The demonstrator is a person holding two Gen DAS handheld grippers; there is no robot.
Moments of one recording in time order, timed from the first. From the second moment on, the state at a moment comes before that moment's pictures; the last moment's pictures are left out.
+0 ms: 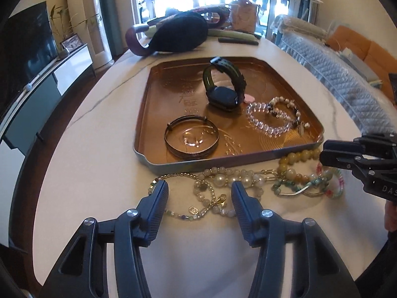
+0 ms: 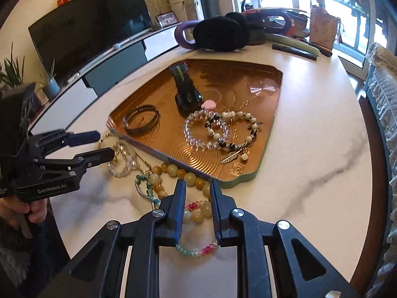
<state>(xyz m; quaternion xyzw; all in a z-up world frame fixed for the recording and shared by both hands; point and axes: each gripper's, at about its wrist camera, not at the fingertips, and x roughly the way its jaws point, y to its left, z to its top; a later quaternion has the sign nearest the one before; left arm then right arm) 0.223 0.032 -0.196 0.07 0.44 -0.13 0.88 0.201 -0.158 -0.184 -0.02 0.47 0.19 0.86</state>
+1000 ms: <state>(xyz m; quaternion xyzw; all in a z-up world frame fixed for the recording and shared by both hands) 0.210 0.063 -0.155 -0.04 0.41 -0.18 0.89 0.173 -0.153 -0.130 -0.04 0.36 0.19 0.91</state>
